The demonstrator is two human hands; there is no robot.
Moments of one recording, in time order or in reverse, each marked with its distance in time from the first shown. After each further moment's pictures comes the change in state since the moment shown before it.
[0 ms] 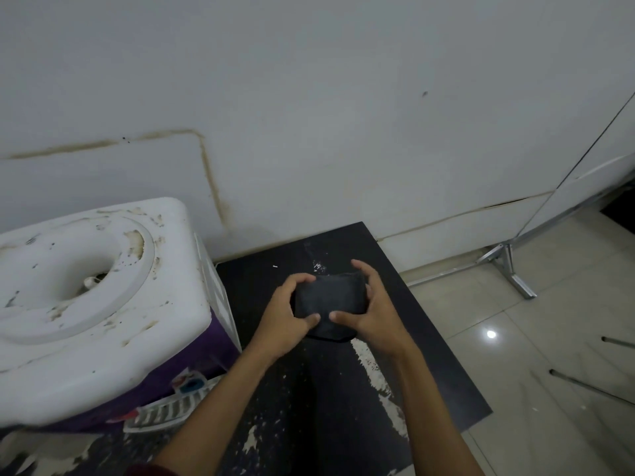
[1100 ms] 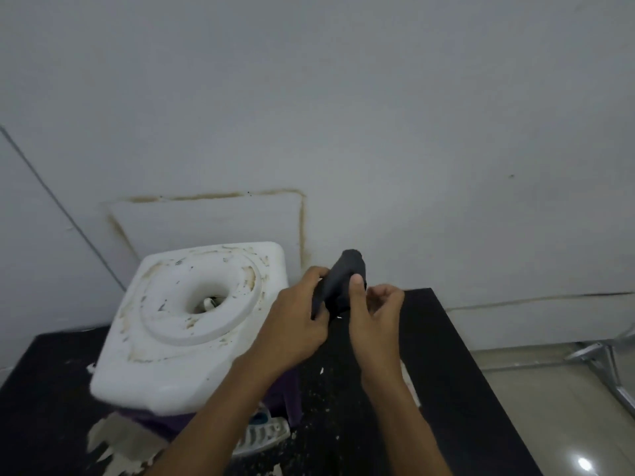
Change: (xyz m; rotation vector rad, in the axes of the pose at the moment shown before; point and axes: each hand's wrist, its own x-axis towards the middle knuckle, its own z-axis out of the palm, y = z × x) left_hand -0.042 0.082 -0.122 0.279 0.291 0.331; right_hand -0.002 -0.123 0.142 0.155 0.220 -0.158
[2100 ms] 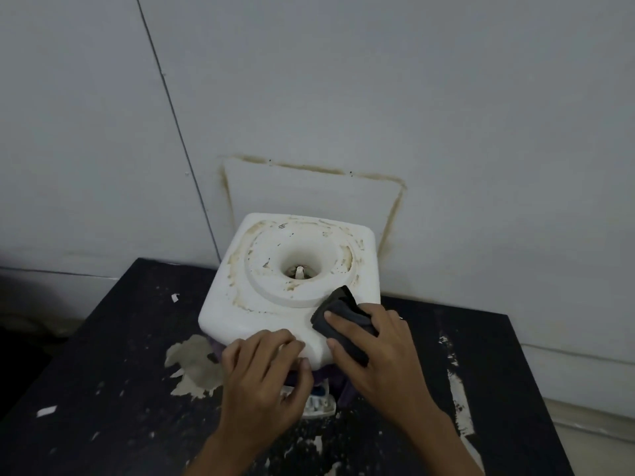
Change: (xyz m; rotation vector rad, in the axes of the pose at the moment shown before) left_hand -0.156 -0.087 -0.040 0.720 0.653 0.135; right_hand -0.034 0.050 0.051 -0.871 -0.465 -0.966
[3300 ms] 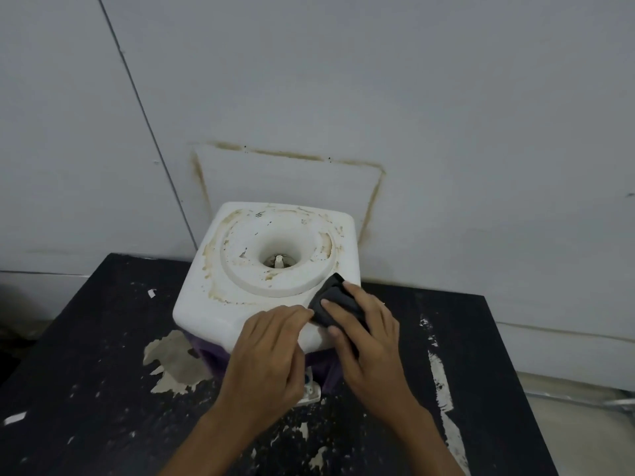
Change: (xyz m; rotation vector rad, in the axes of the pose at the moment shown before) left_hand 0.024 0.013 0.006 -0.195 -0.268 0.076; right_hand -0.020 0.004 0.005 0.102 0.014 0.124
